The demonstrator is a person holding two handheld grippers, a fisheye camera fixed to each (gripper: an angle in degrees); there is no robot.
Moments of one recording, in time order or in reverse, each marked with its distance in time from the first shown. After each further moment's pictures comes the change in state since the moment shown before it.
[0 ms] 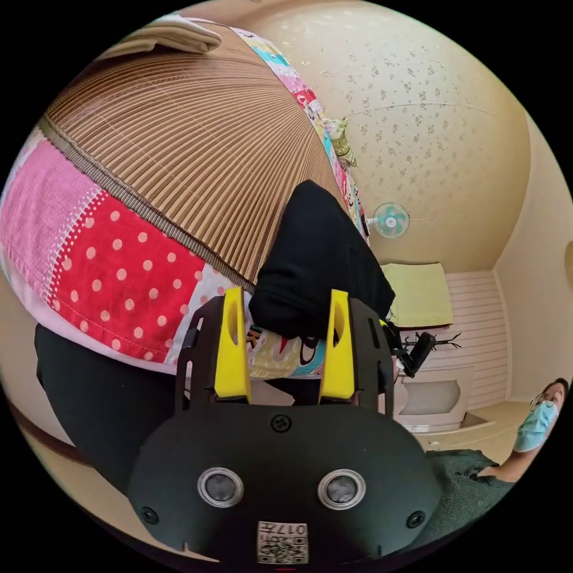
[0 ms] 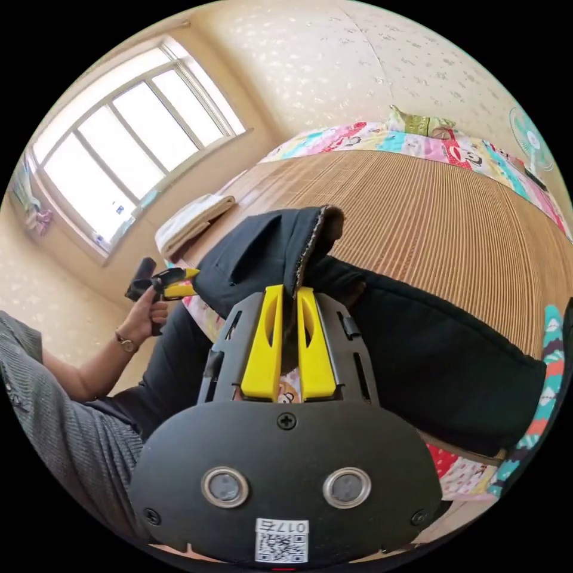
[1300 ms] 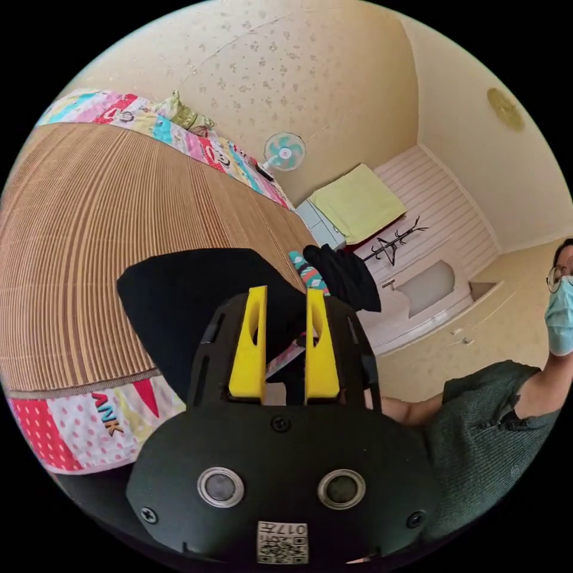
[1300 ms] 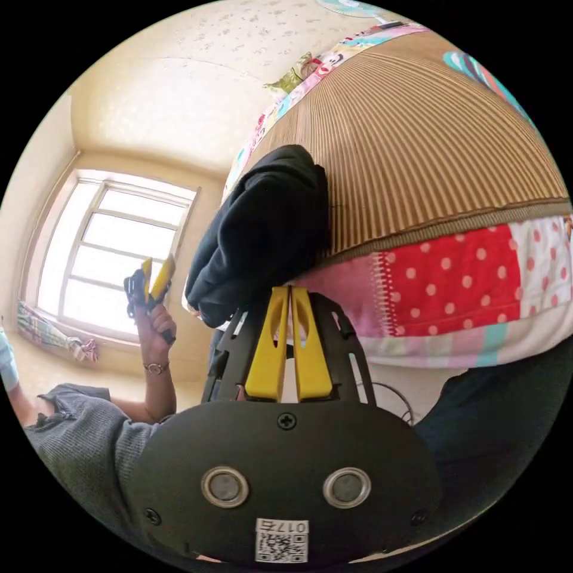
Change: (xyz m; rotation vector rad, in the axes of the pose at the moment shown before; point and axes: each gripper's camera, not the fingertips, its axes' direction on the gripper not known) left arm 0.121 0.110 0.086 -0.170 0.106 0.559; right arm 0.134 0.127 -0.004 0.089 -0.260 0.573
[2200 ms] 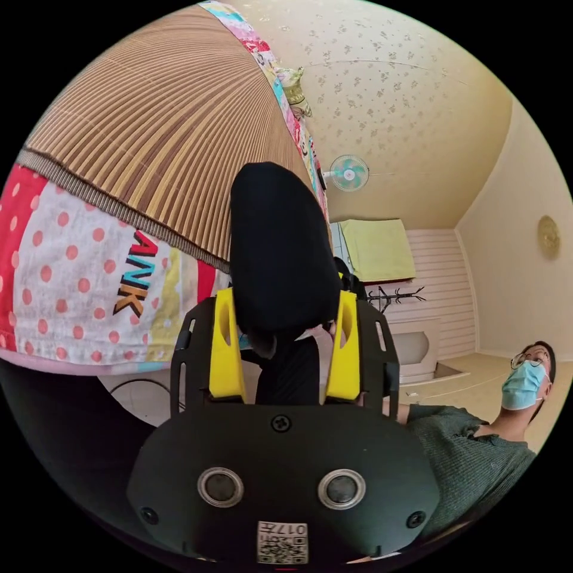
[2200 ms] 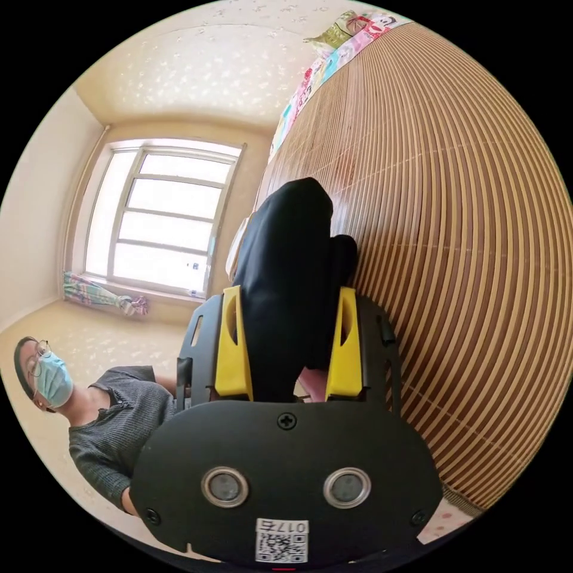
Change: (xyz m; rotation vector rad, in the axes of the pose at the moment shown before) left arm -0.198 0.064 0.026 0.023 0.134 -0.437; right arm -0.076 -0.161 -0.074 -0.280 -0.281 -0.127
